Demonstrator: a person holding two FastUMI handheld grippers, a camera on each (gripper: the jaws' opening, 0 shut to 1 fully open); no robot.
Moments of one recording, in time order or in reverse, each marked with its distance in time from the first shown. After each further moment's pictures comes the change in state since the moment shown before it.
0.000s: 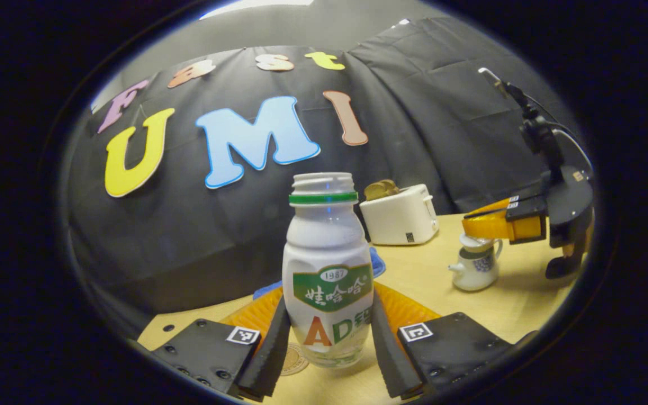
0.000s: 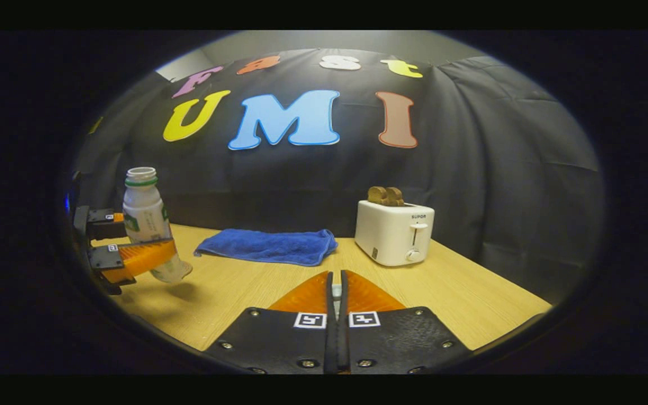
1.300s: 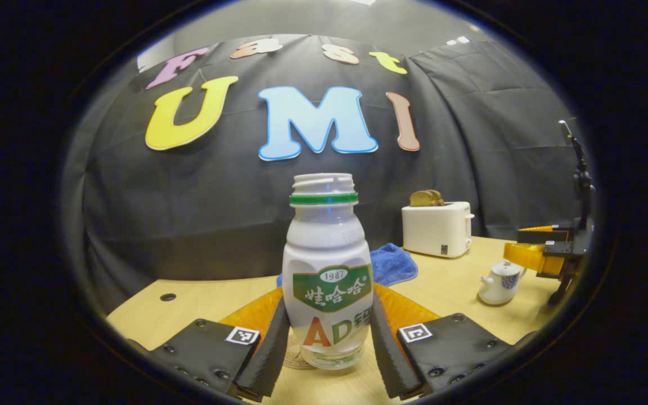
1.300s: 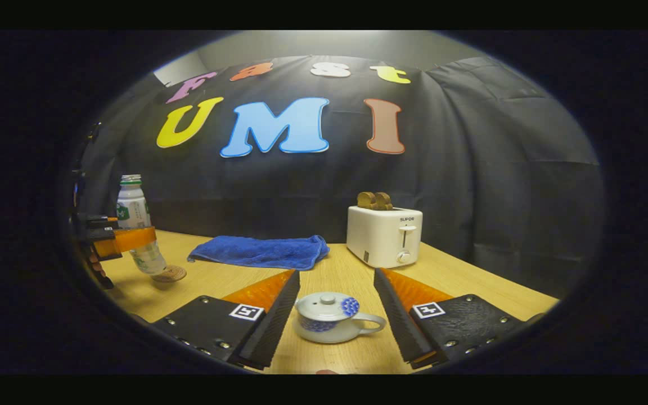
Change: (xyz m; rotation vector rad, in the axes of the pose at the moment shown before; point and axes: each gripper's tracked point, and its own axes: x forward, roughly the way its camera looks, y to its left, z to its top) left arm -0.002 0.049 -0.022 -0.205 0.038 0.168; right arm -0.014 -0.007 0.002 0.014 -0.070 -0.041
